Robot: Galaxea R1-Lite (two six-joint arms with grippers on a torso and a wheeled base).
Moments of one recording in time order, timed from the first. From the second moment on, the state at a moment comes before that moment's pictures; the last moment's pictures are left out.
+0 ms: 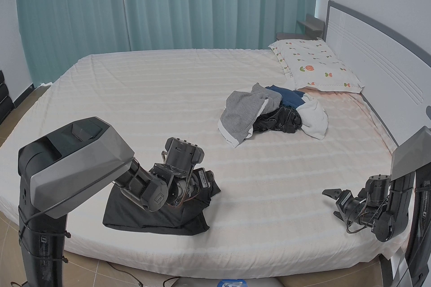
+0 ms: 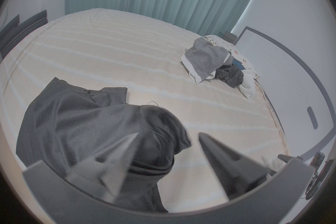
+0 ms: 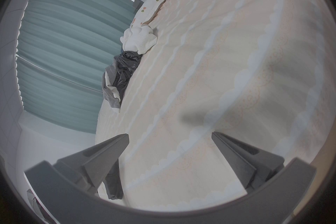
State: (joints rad) left arm -0.55 2.33 -1.15 -0.46 0.22 -0.66; right arm 0.01 2.37 -0.22 -1.55 0.22 0.94
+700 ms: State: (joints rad) left arm -0.31 2.13 -0.86 -0.47 -0.02 -0.97; right arm 0.02 2.38 -0.22 -1.55 0.21 0.94
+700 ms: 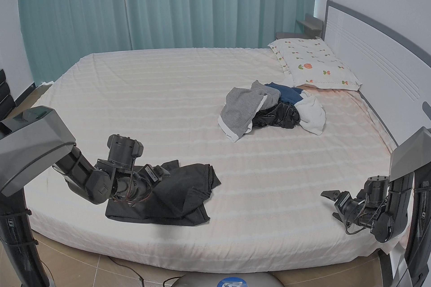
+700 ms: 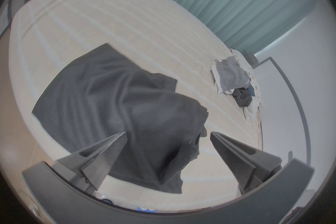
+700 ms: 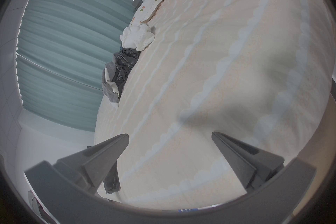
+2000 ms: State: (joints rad) left arm -0.07 2.13 -0.82 -0.52 -0.29 -1.04; right arm 0.08 2.39 -0.25 -1.55 0.08 0.87
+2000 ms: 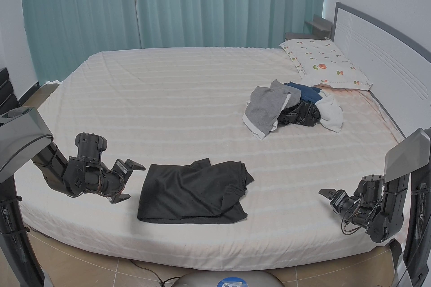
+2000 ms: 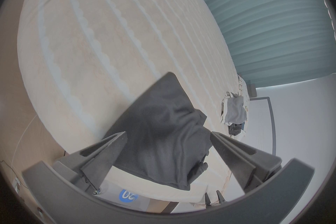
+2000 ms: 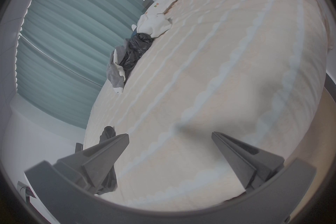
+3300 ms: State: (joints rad) left arm -0.08 2.15 -0.83 -0.52 -0.28 -1.03; right arm 0.31 2.42 -0.51 -1.46 -0.24 0.73
